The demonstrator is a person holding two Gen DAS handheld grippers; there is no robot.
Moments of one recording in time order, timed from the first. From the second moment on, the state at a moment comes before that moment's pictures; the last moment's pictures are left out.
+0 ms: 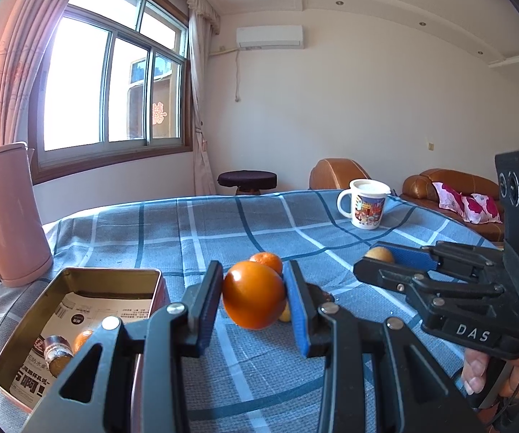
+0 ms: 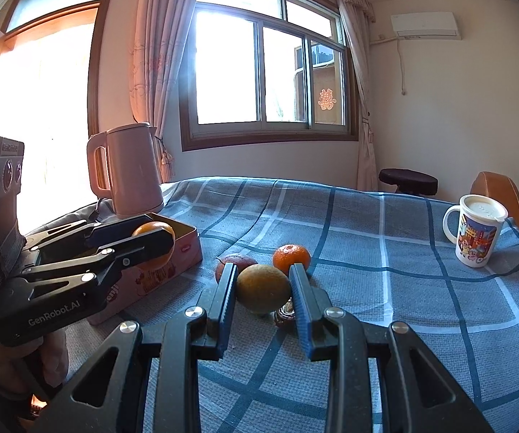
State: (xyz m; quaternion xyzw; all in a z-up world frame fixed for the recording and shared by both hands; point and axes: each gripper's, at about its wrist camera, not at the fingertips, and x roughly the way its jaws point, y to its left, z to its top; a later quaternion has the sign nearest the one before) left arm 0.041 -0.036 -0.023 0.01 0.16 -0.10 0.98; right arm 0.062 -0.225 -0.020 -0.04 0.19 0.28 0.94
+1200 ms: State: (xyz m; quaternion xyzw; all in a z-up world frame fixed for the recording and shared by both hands) left arm 0.023 -0.036 -0.018 0.01 0.11 -0.08 0.99; right arm 0.047 -0.228 -0.016 -0.04 0.15 0.28 0.95
